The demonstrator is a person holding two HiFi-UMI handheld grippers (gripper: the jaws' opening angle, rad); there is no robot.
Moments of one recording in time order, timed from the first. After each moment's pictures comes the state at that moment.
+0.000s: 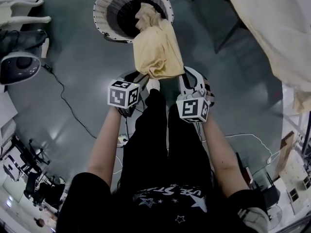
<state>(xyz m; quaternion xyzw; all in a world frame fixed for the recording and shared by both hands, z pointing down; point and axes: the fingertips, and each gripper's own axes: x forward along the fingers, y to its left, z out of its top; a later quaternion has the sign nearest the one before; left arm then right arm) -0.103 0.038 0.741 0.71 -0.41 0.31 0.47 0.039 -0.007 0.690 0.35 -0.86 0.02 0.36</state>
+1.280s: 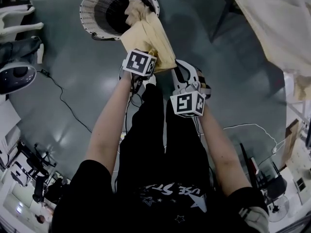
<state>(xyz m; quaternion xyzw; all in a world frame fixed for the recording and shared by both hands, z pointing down) -0.015 -0.012 0.799 0.70 -0.32 0.45 0.46 0.060 -0.004 0.698 0.35 -0.87 0.02 0.35</state>
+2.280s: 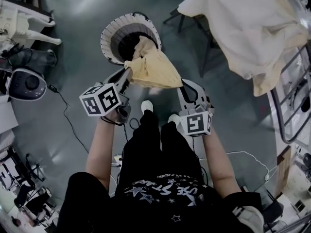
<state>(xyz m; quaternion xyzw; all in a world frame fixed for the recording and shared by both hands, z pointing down) -0.102 -0.043 0.481 0.72 -0.54 0.09 0.43 0.085 -0.011 0.491 0.37 -0.90 -0.03 0.24</state>
